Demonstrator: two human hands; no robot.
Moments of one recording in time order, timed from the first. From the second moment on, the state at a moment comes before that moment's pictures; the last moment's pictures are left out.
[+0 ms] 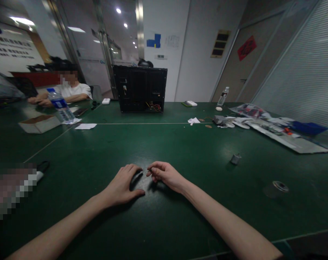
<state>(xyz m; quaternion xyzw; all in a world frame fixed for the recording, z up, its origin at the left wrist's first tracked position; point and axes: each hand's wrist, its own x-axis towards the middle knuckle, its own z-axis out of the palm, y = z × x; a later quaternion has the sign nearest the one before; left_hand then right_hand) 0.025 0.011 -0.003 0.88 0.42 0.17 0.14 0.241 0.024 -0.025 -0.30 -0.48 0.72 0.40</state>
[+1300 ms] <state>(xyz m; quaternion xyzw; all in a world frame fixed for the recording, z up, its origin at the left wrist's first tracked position) 0.025 0.013 -0.005 0.88 0.41 0.18 0.14 0.242 0.024 -0.029 -0.32 -0.53 0.68 0.40</state>
